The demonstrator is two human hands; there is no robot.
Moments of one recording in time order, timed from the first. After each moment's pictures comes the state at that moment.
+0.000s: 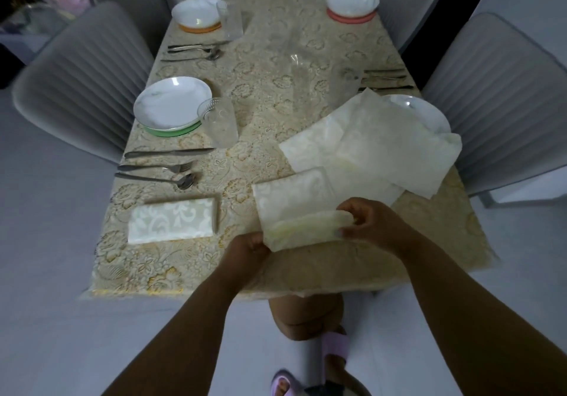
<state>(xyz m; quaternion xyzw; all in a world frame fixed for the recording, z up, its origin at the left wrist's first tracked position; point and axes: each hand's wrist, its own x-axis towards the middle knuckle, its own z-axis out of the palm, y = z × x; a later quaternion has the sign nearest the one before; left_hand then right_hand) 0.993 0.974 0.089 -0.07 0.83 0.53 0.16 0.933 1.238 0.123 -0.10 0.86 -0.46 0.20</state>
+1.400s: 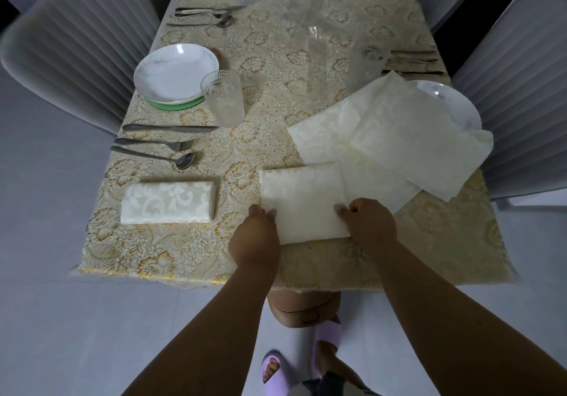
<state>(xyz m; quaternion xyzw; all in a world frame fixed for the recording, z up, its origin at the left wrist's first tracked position) 0.966 1.024 0.071 -0.28 0.93 0.22 0.06 0.914 1.208 0.076 0.07 0.96 -0.24 0.14</state>
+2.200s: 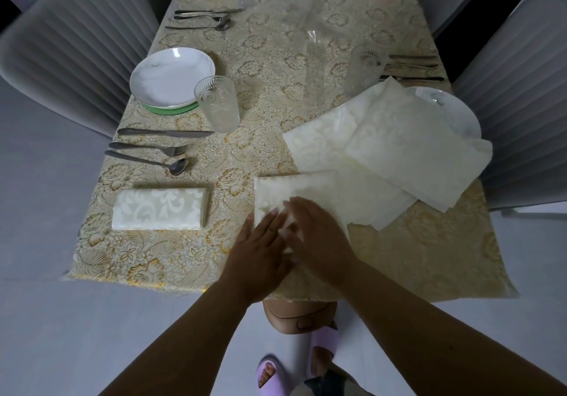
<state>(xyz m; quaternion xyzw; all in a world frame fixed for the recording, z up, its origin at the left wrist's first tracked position) 0.983 1.001 0.036 0.18 0.98 0.08 0.05 0.937 1.159 0.078 -0.26 0.94 -0.23 -0.03</state>
